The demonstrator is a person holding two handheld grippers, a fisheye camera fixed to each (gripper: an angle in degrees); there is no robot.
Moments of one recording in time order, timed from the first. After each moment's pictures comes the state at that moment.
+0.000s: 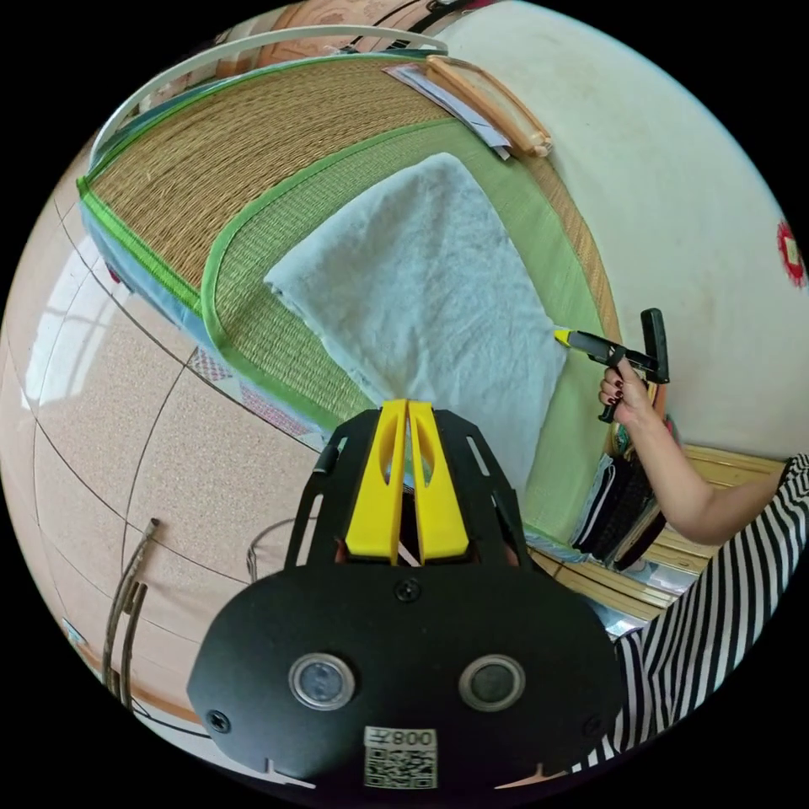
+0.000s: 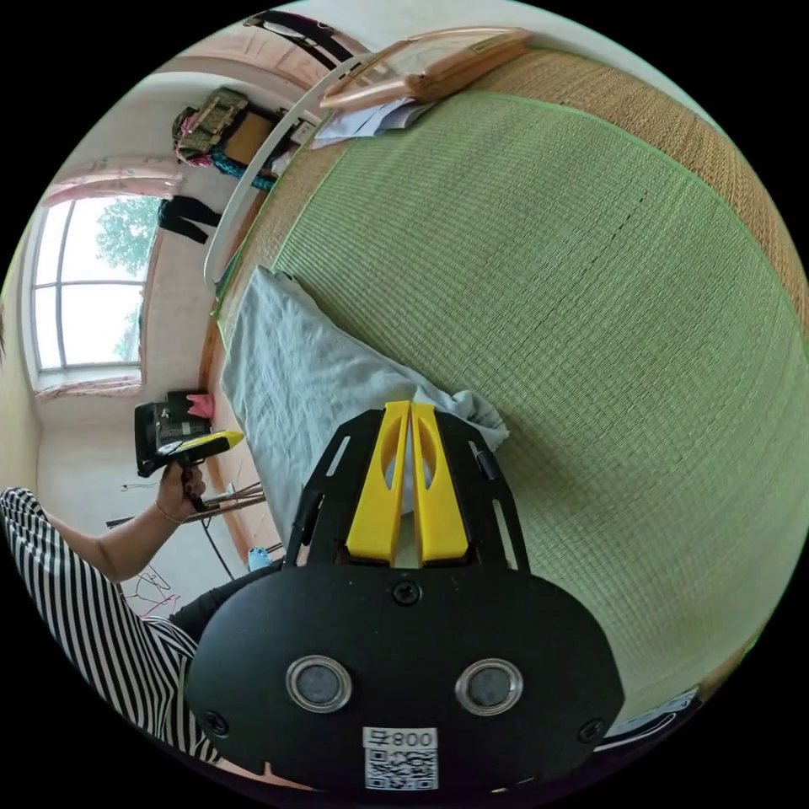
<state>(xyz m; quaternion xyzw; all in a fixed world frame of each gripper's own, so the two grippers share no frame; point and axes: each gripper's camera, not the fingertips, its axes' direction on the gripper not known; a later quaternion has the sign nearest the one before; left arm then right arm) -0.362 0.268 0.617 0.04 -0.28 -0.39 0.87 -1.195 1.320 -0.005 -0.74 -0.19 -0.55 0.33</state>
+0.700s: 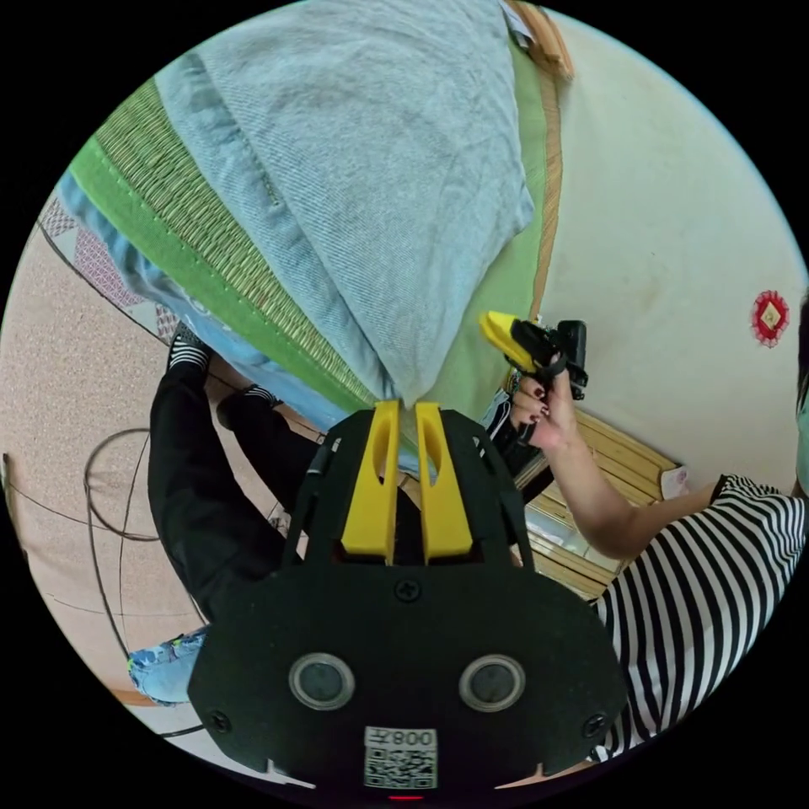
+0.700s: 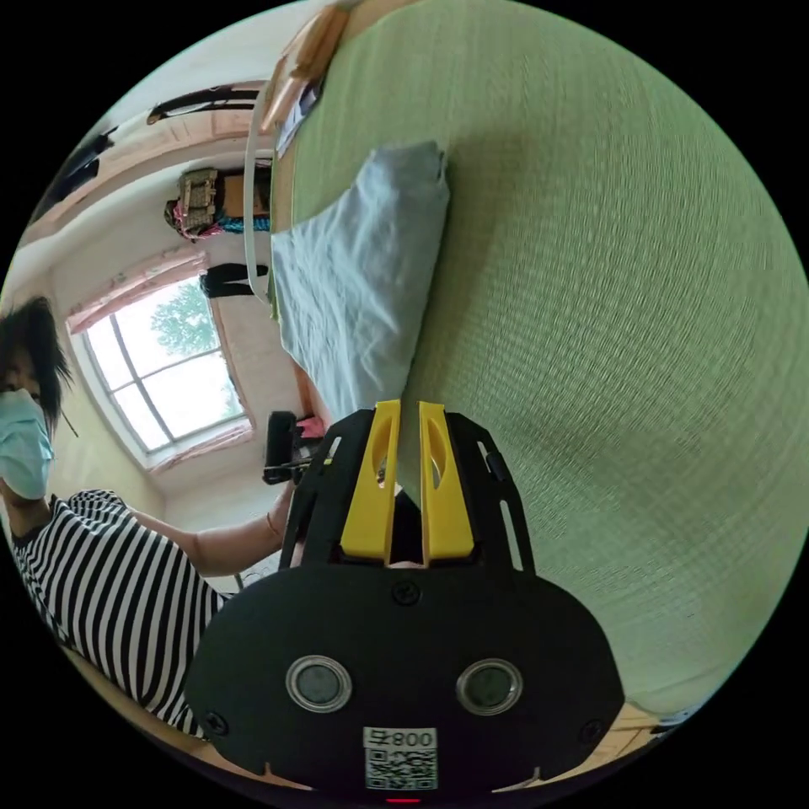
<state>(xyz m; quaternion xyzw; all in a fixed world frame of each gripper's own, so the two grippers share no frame) -0.355 0.264 0.764 0.01 0.00 -0.47 0.88 -0.979 1.342 0.044 -0.87 -0.13 -0.33 0.34</state>
